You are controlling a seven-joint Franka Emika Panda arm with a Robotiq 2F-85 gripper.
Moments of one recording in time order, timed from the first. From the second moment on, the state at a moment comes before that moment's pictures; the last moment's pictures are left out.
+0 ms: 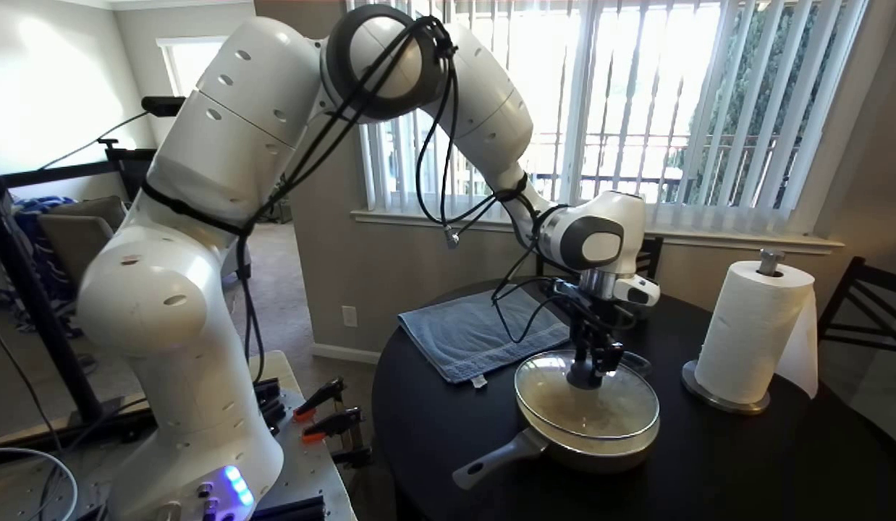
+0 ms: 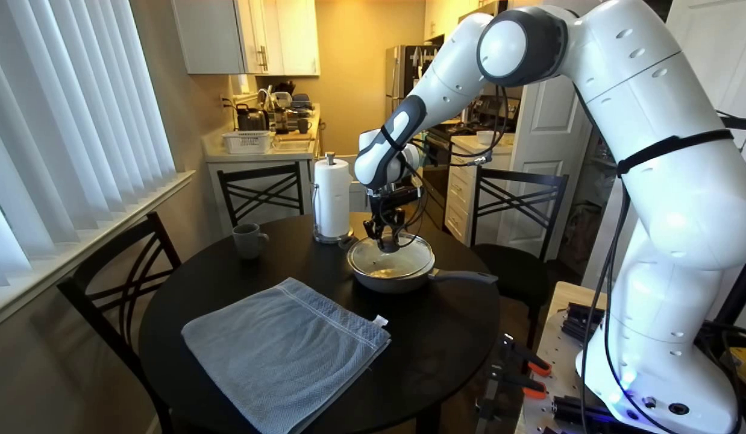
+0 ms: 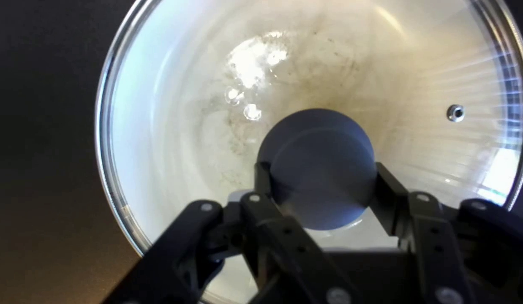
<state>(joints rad) -0.10 0.64 -0.15 -1.80 0.00 2.33 0.18</state>
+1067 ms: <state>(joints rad) -0.21 0.64 -0.10 -1.81 0.11 2.33 0.06</state>
